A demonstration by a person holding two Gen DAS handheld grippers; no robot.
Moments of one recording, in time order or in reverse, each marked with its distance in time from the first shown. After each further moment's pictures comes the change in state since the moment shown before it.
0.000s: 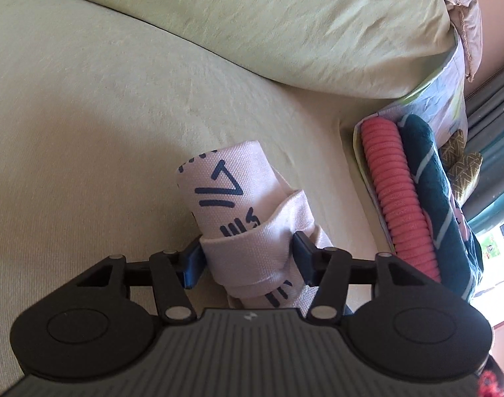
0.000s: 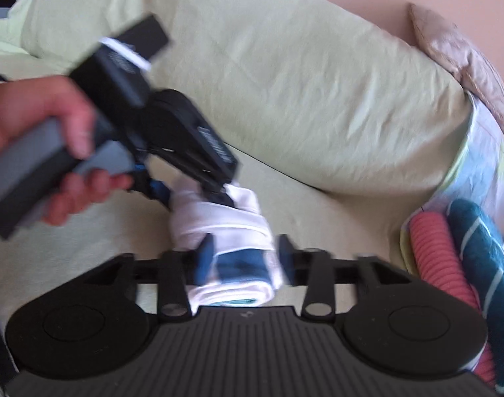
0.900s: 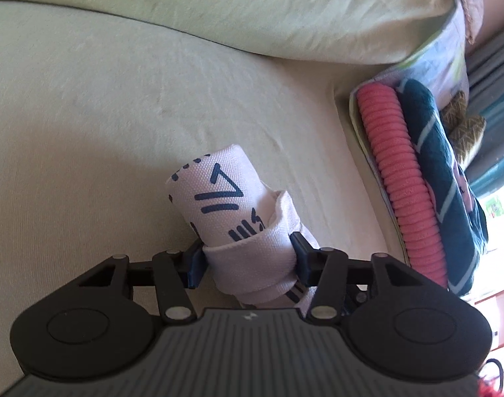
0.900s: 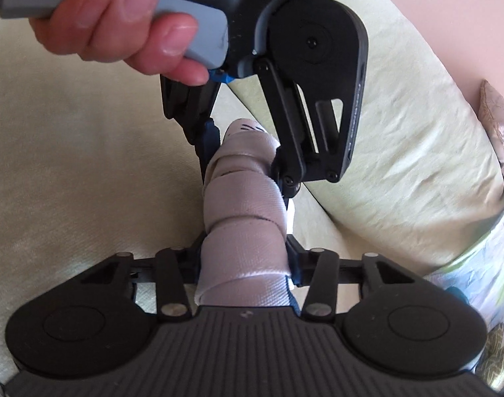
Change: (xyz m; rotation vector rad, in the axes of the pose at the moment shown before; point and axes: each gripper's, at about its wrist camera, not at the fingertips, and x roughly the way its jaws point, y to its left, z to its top) left arm 0.011 -0.022 0.025 0.119 0.180 0.005; right arm 0.061 0.019 0.005 -0.307 0.027 -0.038
